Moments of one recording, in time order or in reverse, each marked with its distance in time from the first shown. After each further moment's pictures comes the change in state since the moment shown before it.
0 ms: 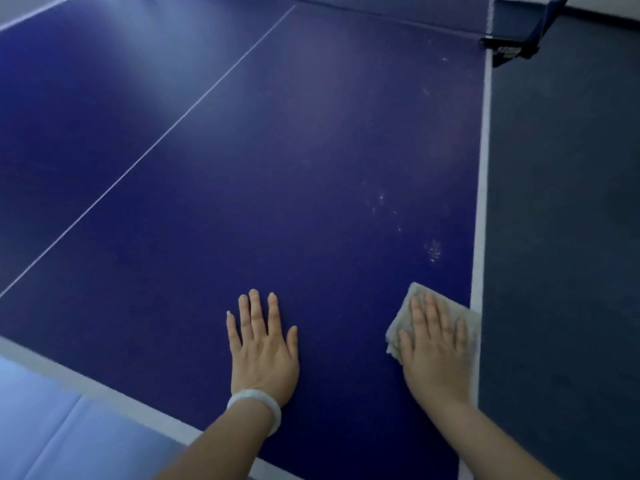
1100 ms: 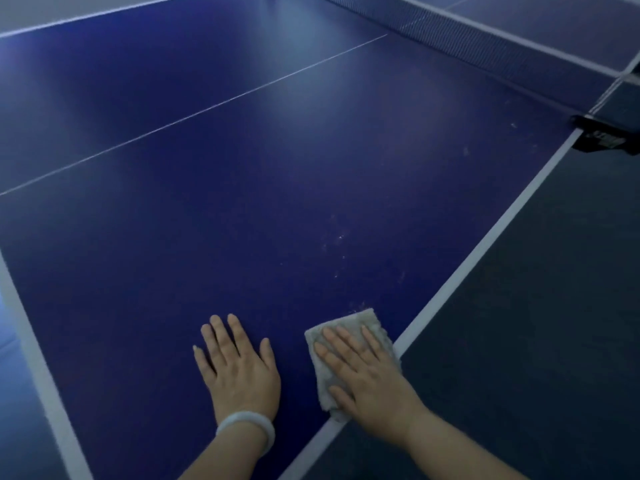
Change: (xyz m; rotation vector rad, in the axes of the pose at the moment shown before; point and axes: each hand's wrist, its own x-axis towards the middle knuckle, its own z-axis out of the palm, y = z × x) left_hand 0.003 0.246 0.013 -0.116 0.045 -0.786; right_hand 0.157 0.154 -0.029 -0.154 -0.121 -1.175
